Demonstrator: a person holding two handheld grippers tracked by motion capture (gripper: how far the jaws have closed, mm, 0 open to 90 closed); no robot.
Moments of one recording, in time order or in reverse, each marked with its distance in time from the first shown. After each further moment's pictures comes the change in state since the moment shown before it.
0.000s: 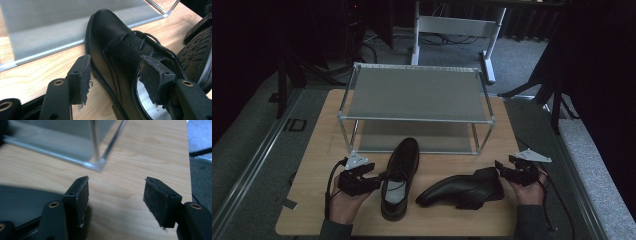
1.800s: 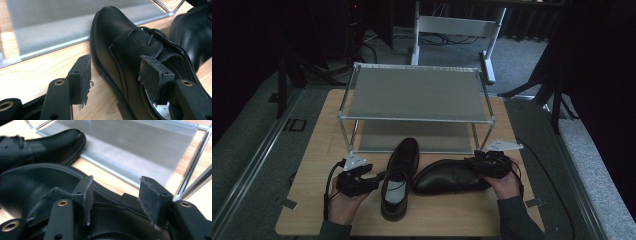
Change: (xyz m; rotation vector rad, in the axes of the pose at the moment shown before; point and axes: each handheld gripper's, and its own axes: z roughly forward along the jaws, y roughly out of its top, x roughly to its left) left arm 0.004 -0.006 0.001 -0.003 0.018 -0.010; right arm 0.068 0.052 0.021 0.019 0.296 -0.083
